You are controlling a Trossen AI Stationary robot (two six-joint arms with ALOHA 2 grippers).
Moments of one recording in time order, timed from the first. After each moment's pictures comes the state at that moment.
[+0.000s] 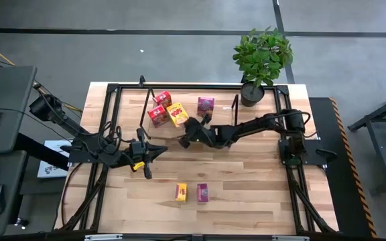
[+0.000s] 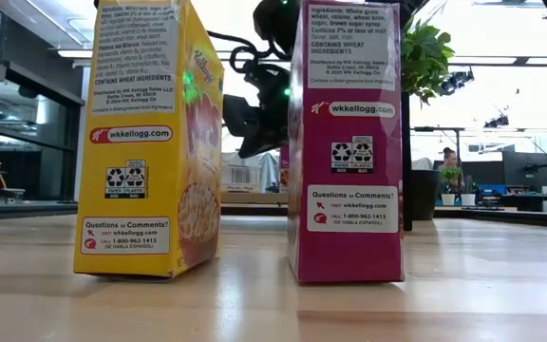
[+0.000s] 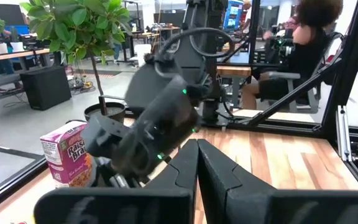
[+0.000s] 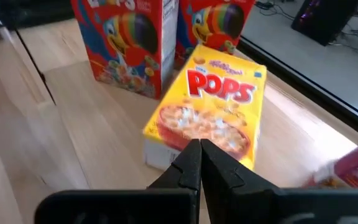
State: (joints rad) left arm -0.58 1.06 0.54 0.48 -0.86 -0.03; right arm 0.00 1.99 1.27 0.10 0.63 0.29
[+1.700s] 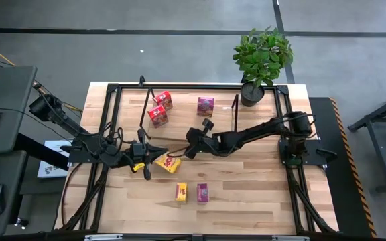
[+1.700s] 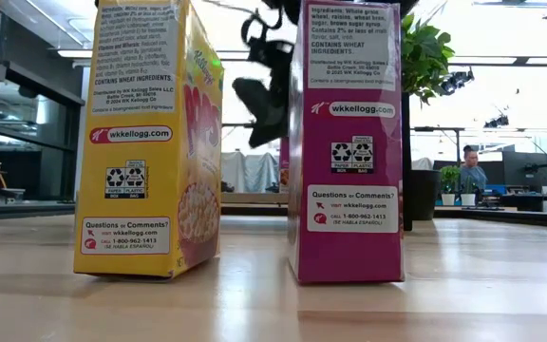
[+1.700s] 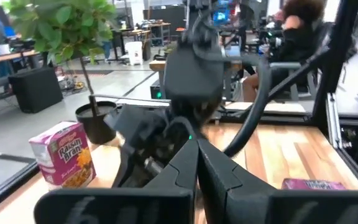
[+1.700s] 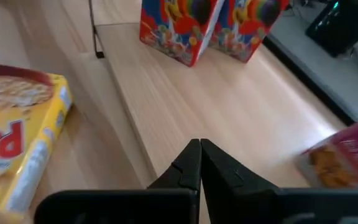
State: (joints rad) left arm -0.58 1.06 0.54 0.46 -0.82 -0.01; right arm 0.12 1.92 1.27 -0.10 0.65 0.25
